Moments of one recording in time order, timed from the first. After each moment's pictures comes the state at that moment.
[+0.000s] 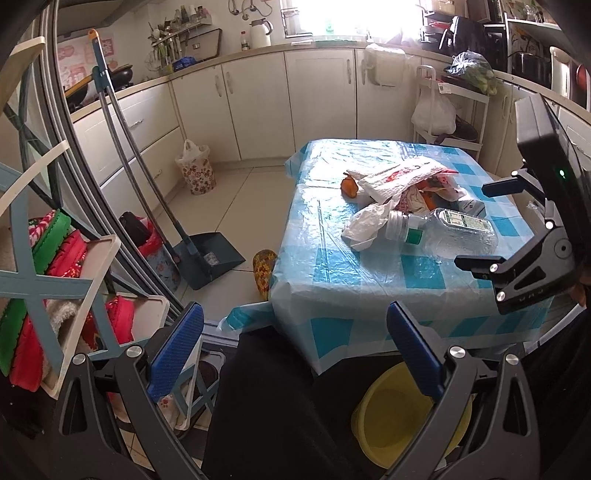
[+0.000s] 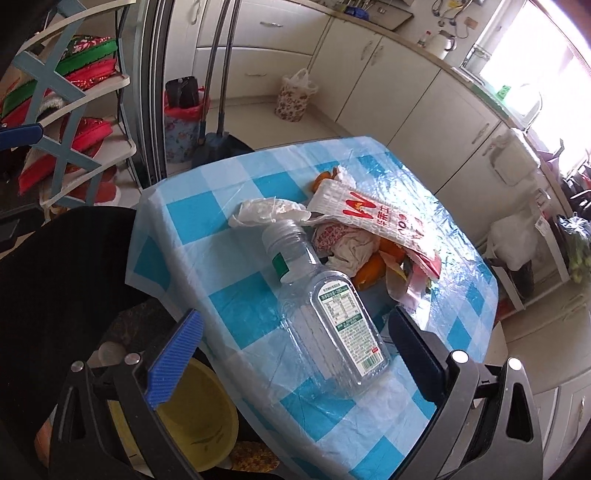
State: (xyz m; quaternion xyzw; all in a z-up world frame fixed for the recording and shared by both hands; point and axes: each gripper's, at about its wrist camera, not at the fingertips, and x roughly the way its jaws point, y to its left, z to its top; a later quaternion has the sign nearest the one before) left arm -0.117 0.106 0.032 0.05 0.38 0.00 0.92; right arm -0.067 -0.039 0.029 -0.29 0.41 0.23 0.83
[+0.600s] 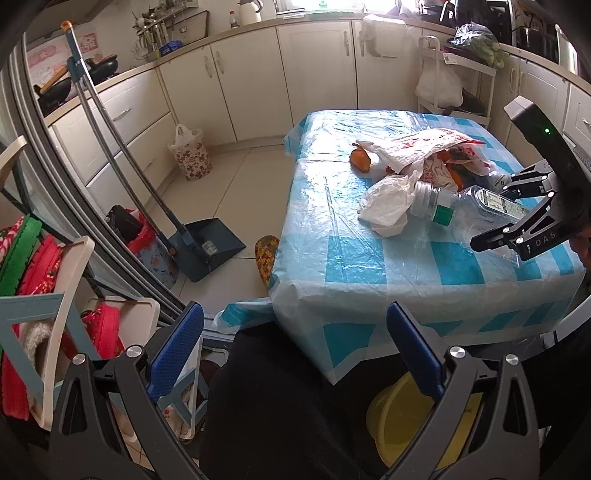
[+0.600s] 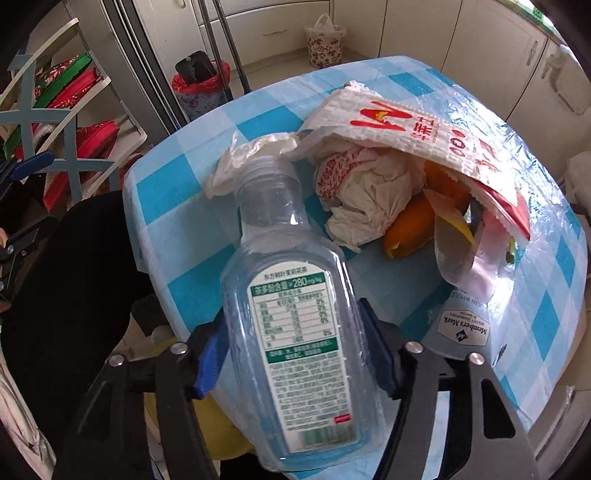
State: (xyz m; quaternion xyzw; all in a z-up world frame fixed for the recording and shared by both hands) left arm -0.063 0.108 -0.009 0.08 0.42 0.00 0.90; right arm 0.002 -0.072 -0.026 -0.18 0.54 0.32 0.76
